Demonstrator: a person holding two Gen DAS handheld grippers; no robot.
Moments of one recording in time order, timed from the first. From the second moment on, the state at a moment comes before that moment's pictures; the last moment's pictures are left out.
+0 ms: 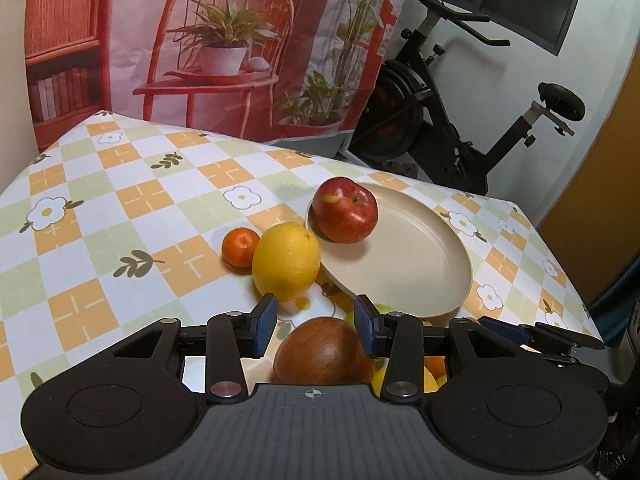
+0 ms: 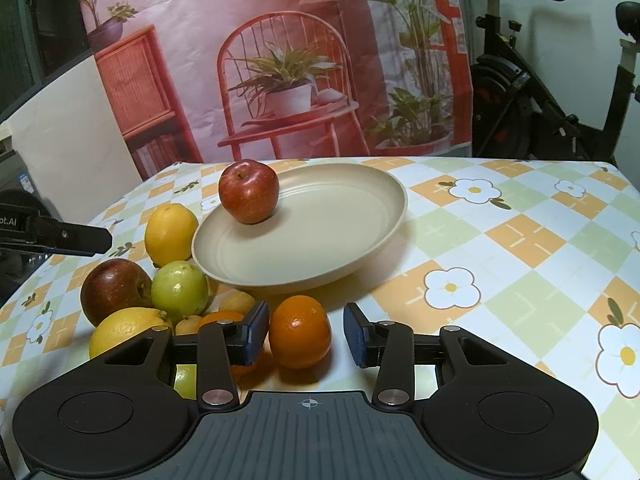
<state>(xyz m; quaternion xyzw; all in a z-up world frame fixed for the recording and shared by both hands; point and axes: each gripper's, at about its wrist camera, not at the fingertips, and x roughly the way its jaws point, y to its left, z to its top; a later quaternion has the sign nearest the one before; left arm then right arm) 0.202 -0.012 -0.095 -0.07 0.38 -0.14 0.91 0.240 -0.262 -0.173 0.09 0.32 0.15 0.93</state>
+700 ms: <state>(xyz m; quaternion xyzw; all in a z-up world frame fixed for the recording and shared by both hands) 0.289 0.052 -0.106 -0.12 0.40 -0.06 0.91 0.240 -0.262 -0.173 0.10 0.32 0.15 0.93</state>
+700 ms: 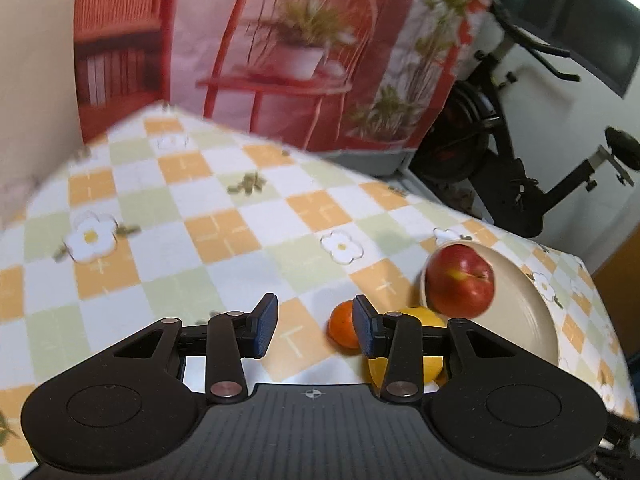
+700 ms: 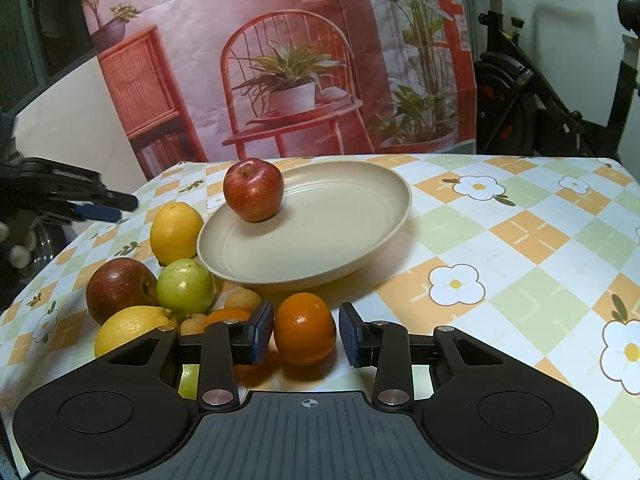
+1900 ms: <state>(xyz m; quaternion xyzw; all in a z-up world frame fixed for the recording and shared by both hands) 0.301 0.052 -0.104 -0.21 0.41 -0.08 0.89 0.232 -0.260 -0.171 0.10 0.31 0.15 0.93</state>
